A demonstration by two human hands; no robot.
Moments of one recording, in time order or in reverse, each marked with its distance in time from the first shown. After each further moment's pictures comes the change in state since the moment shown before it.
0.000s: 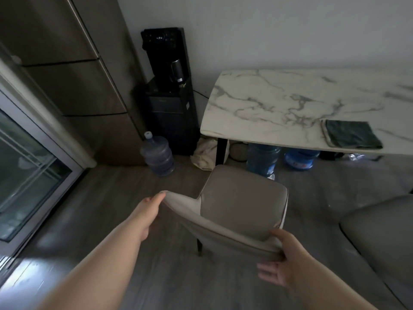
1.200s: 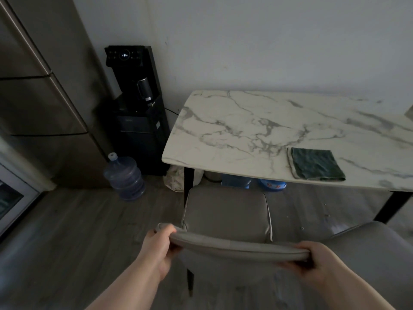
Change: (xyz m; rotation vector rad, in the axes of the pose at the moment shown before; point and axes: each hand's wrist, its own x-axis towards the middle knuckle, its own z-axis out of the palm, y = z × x) left_hand -0.031 0.068 0.182 -0.546 -0.153 -0.037; right_hand -0.008 -0.170 -0.117 0.275 0.008 -0.219
